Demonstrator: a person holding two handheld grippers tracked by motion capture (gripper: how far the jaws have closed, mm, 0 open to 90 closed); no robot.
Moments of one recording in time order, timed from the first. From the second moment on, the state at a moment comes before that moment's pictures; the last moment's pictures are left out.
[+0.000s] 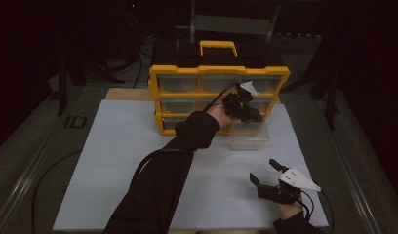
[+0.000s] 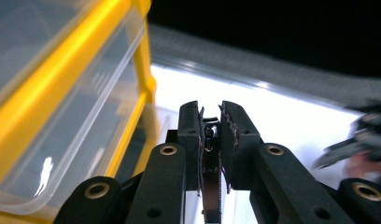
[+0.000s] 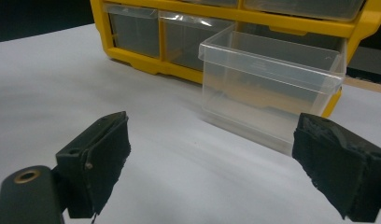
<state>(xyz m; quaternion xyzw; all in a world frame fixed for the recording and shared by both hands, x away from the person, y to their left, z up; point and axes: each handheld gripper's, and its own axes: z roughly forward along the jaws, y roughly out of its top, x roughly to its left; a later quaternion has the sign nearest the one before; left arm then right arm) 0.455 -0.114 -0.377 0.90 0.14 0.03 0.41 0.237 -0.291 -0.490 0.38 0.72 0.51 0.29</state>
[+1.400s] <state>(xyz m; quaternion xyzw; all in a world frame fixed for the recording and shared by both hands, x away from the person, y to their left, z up) 0.401 -0.011 -0.377 0.87 0.22 0.05 0.45 0.237 -0.286 -0.489 0.38 0.72 0.51 0.29</state>
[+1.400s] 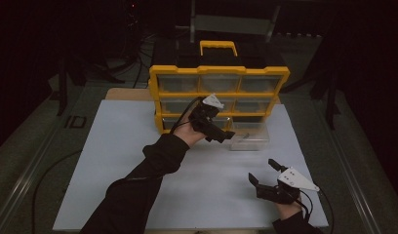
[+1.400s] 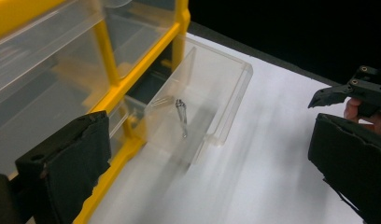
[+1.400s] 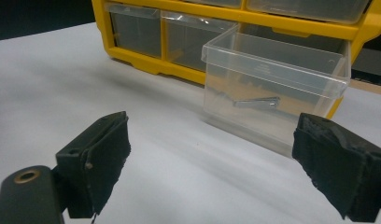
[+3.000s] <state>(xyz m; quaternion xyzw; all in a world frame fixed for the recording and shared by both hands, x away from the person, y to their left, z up) 0.343 0.150 -0.382 0.81 0.33 0.12 0.46 0.238 -0.283 -0.490 0.38 0.72 0.50 0.29</state>
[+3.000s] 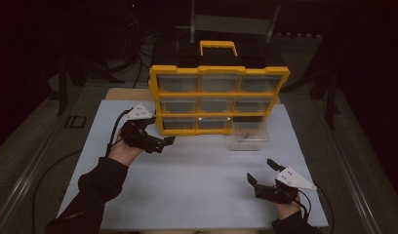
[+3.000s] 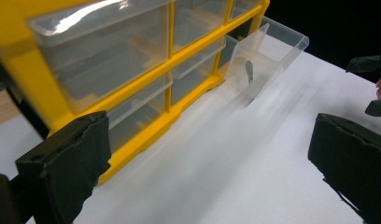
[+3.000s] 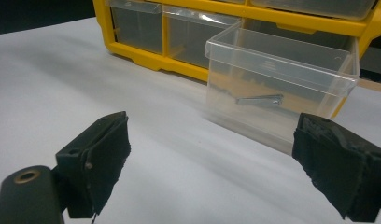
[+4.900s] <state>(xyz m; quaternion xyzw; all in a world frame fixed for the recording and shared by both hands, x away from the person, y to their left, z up) 0.264 0.221 -0.498 0.73 0.45 0.23 0.46 0.243 -0.286 -0.495 0.37 0.73 0.49 0.29</state>
